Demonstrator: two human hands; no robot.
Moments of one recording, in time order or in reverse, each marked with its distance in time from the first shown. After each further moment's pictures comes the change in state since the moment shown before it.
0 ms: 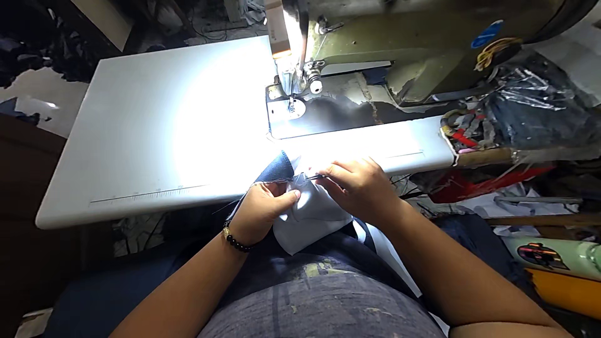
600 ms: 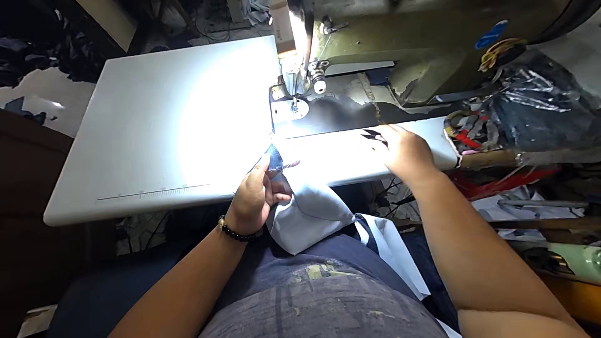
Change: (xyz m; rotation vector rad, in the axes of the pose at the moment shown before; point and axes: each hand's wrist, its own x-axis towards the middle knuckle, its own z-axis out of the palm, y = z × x) left_hand 0.011 0.013 -0.008 -0.123 0.090 -0.102; right_hand -0.017 0.095 -0.018 -0.175 -0.188 0.496
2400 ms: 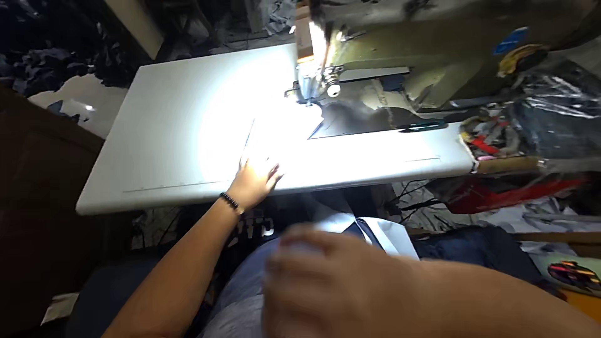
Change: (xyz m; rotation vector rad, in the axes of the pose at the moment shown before) left_hand 0.033 -0.004 -0.065 1.605 -0.085 0.529; right_hand -0.068 -0.206 -0.088 0.464 -0.060 -1.008
